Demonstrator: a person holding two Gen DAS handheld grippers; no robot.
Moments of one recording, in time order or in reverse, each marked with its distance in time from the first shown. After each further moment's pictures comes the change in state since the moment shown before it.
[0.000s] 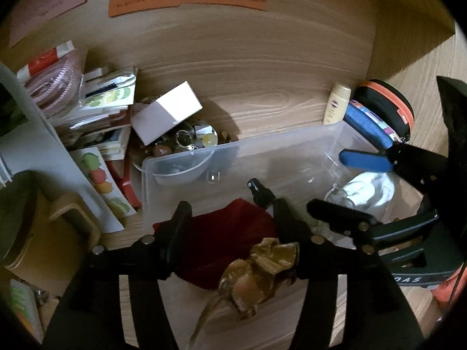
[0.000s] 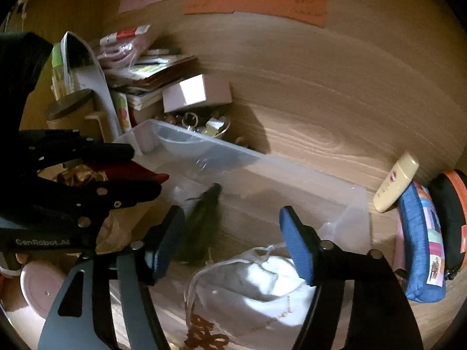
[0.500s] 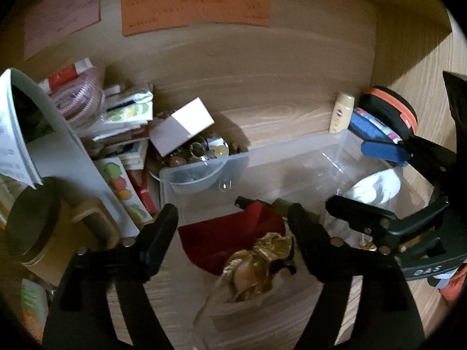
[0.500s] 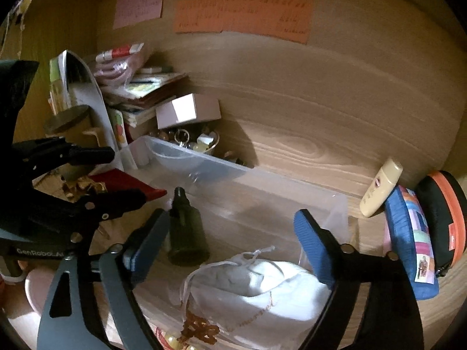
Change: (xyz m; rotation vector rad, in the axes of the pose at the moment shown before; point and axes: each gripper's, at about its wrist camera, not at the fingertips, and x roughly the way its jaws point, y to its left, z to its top) left arm -0.017 -0.002 -0.001 0.009 -0.063 0.059; right arm -0.017 -0.006 0.003 0.037 -0.059 -0.020
